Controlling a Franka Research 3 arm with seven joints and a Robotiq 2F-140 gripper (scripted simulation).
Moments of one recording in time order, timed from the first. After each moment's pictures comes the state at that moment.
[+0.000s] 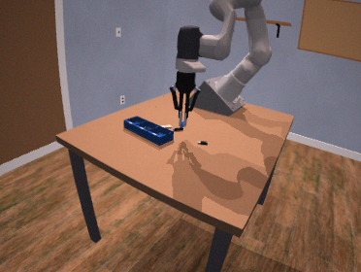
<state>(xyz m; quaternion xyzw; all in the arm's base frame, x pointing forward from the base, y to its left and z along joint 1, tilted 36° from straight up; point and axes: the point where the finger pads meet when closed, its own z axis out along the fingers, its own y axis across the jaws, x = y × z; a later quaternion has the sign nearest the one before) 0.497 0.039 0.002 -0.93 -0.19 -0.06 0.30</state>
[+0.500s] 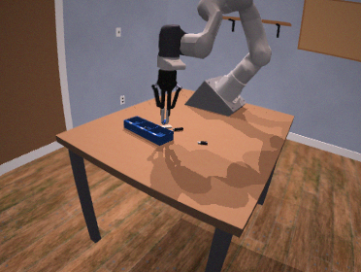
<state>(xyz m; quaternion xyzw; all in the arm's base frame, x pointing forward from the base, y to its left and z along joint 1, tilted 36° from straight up) 0.528 -0.021 -0.039 -0.93 -0.18 -0.06 0.30</state>
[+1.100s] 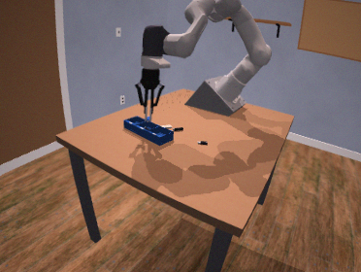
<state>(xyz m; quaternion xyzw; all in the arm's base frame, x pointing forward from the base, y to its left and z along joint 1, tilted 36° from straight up) 0.554 -0.080 -0.085 -0.91 -0.29 -0.11 0.28</state>
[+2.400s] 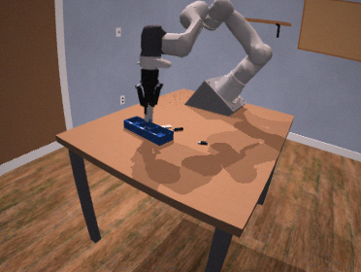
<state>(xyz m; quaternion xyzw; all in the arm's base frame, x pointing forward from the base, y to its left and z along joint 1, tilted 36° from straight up) 0.552 -0.081 -0.086 -0.76 -0.57 -0.19 0.24</state>
